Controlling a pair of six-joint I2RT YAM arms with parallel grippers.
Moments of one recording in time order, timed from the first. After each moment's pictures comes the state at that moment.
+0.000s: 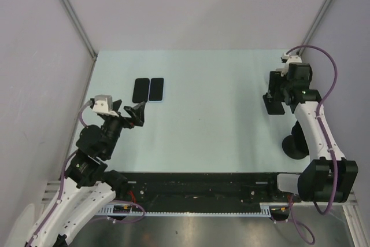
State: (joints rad) left arm -0.55 0.42 0.68 -0.18 -0.31 -0.20; right arm 0.00 1.26 1.14 -0.54 0.10 0.01
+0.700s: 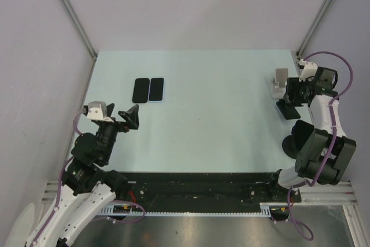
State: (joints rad) left arm -0.57 0.31 0.63 -0.22 -0.40 -0.15; right arm -0.38 1.44 1.14 -0.47 -0.27 -0.31
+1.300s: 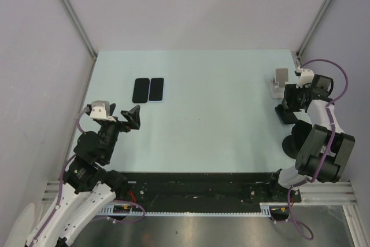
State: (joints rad) left arm -0.57 0.33 0.62 -0.22 -0.40 -0.13; right arm -0.40 1.48 1.02 -0.33 -0.29 -0.34
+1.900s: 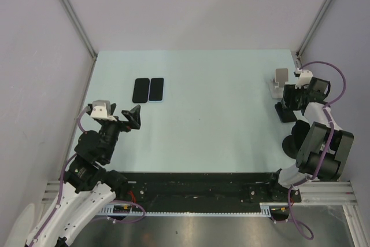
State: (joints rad) left arm -0.57 0.34 0.62 -0.22 -0.40 -0.13; right arm -0.39 1.51 0.94 -0.15 -0.27 -0.31
